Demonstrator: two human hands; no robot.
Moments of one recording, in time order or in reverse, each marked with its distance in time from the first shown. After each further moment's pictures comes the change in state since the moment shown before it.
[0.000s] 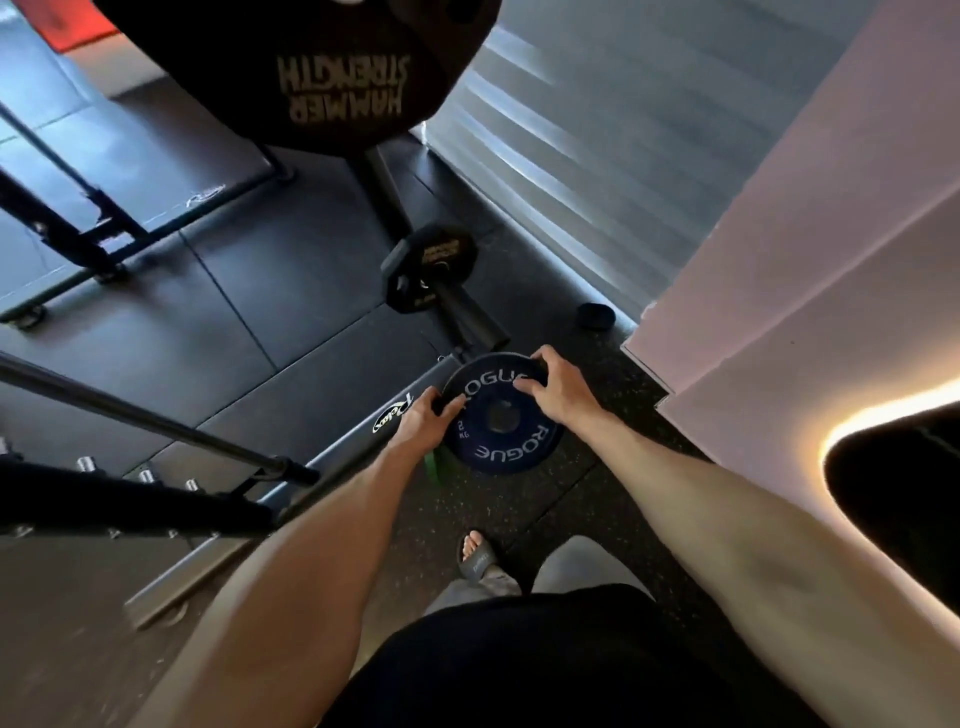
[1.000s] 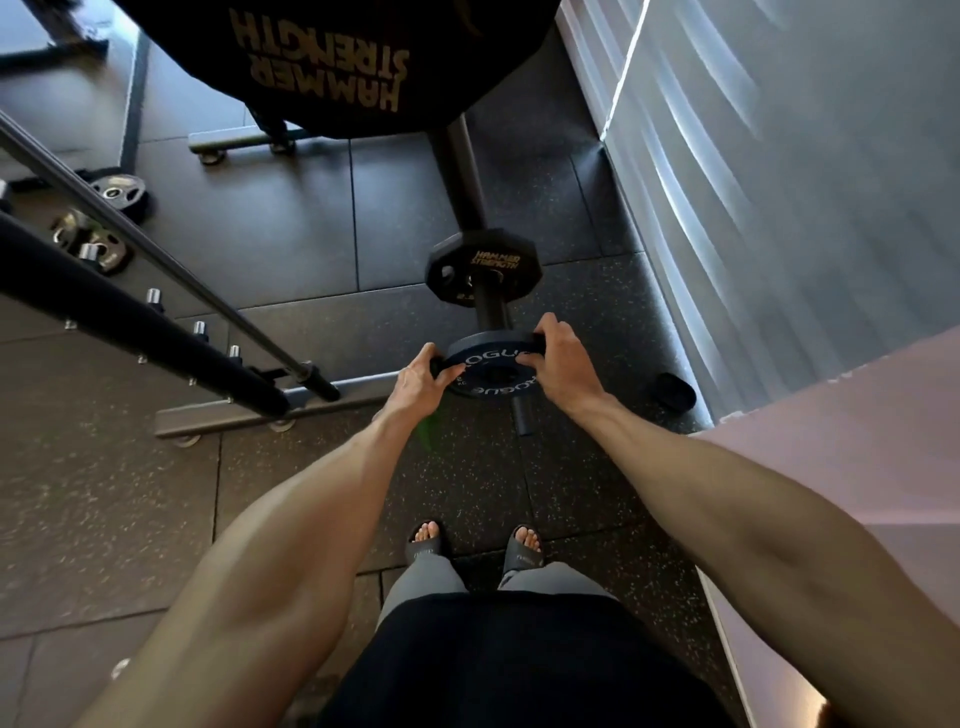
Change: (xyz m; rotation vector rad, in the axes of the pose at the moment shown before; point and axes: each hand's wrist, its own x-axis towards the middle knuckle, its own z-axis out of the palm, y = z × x) left_hand 0.038 0.072 0.026 -0.174 0.402 -0.183; right_hand 0.142 -0.016 -0.052 -0.249 -0.215 -0.565
